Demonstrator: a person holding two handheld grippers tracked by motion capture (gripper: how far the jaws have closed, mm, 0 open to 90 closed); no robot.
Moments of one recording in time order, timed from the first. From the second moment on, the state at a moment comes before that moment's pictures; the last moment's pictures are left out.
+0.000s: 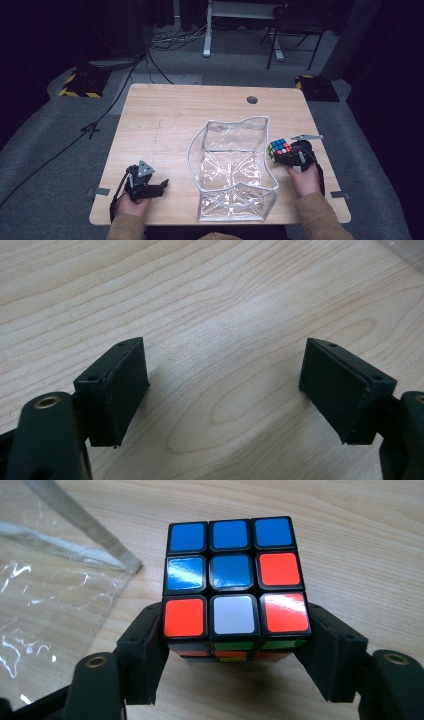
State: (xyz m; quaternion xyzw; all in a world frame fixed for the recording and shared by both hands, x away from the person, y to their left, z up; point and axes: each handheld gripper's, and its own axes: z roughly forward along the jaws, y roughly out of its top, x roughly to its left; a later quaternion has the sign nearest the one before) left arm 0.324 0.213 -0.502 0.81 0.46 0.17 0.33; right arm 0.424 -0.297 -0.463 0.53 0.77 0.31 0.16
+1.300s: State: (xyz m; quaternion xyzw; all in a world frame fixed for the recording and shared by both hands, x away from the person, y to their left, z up) left arm 0.323 0.213 -0.502 0.81 0.46 0.17 0.33; right arm 0.378 -0.313 -0.443 0.45 0.86 0.22 0.10
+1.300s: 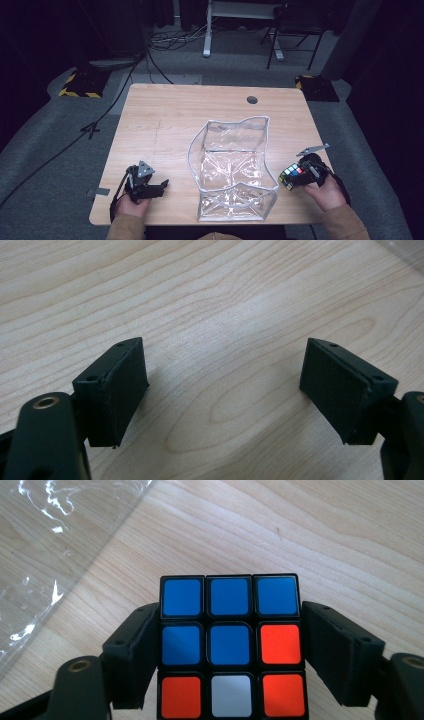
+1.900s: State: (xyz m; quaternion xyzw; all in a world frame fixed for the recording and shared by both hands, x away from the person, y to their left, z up) left arm 0.322 0.213 -0.502 0.81 0.46 0.17 0.33; right arm 0.383 -0.311 -0.434 0.44 0.87 0.20 0.09
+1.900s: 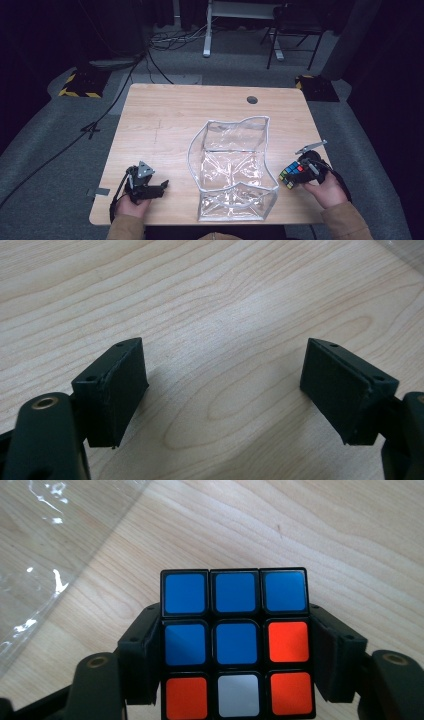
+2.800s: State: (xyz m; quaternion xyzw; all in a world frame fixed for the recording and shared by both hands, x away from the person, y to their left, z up) left arm 0.322 0.213 -0.502 0.81 0.46 0.17 0.33; right arm 0.384 -0.316 -0.325 0.39 0.88 0.27 0.10
